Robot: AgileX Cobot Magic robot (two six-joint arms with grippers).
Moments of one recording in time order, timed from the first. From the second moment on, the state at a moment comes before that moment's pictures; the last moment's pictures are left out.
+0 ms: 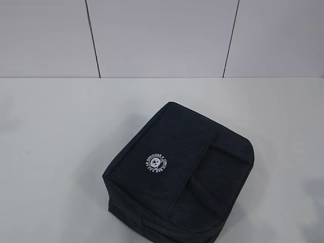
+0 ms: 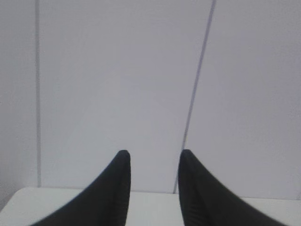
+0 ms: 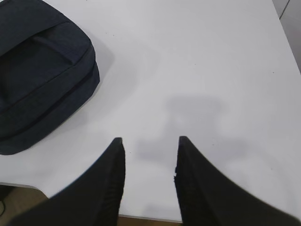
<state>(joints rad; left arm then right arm) -0.70 0.40 -0.63 -1.87 -0.72 1.87 -0.03 -0.02 -0.50 0.07 1.14 -0.14</state>
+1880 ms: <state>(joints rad) -0.70 0.25 -0.73 0.17 0.98 -0.08 -0.03 -0.02 -0.50 0.07 1.14 -0.13</state>
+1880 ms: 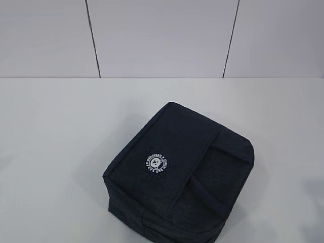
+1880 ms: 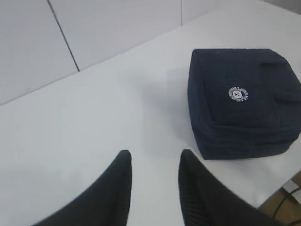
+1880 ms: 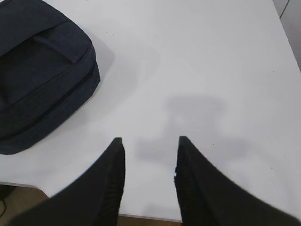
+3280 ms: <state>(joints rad) -0.70 0.01 -0.53 0.20 1.12 -0.22 -0.03 -0.02 -0.50 0.07 1.14 -0.13</state>
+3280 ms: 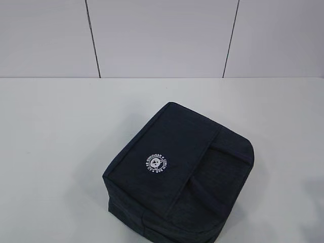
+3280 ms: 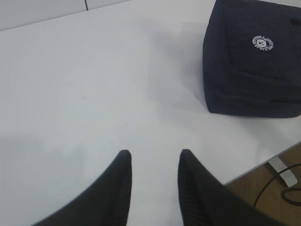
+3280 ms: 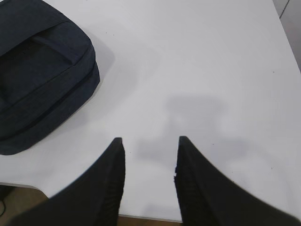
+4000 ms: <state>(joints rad) -0.68 0.01 -0.53 0.20 1.12 -0.22 -0.04 -0.02 -0.50 0.07 1.14 -0.13</state>
